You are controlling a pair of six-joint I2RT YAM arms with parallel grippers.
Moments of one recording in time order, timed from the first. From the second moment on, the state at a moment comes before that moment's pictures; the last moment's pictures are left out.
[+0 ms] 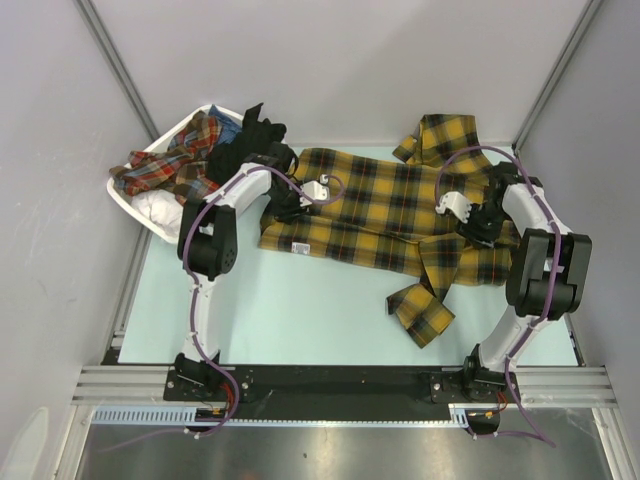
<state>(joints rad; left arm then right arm) -0.32 2.27 1.90 -0.92 0.32 1.15 -0.15 1.78 1.37 -0.96 -0.21 -1.34</state>
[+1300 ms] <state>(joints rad) -0.32 1.62 1.24 -0.96 0.35 1.21 -0.49 1.10 1.10 -1.23 -0.48 -1.40</state>
